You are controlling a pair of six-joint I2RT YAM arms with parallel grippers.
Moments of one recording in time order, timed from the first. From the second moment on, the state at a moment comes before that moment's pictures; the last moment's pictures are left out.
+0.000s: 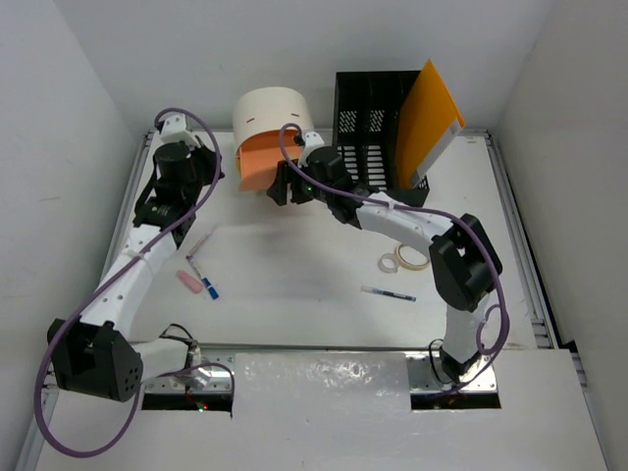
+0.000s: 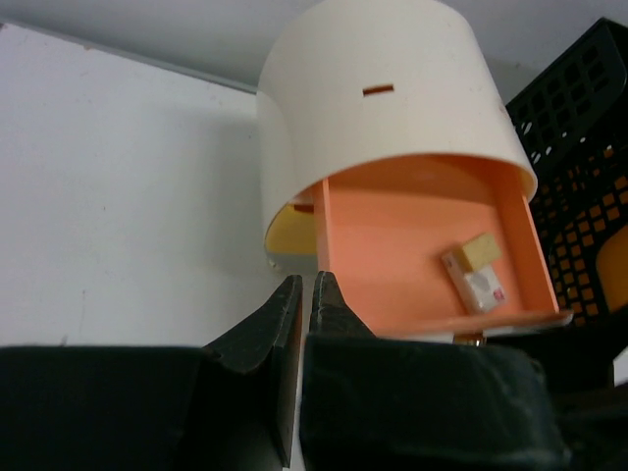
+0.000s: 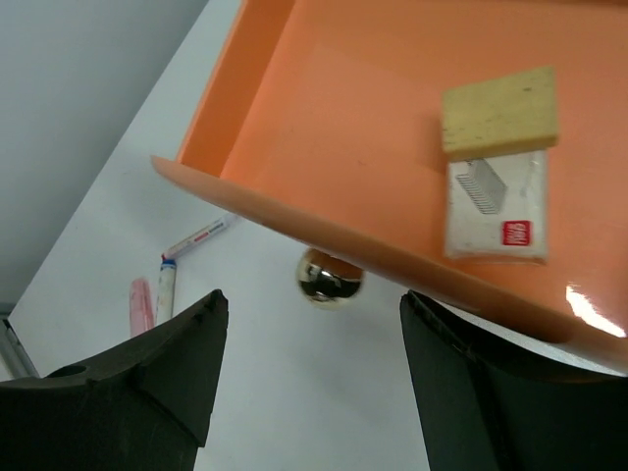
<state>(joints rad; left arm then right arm) -0.16 1.21 1.06 -0.08 -0.15 -0.37 0.69 1.89 1.39 0.11 -0.09 0.40</state>
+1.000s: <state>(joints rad) -0.16 0.82 0.92 -0.34 -0.13 -0.41 0.70 2.13 1.69 0.27 0.07 0.27</state>
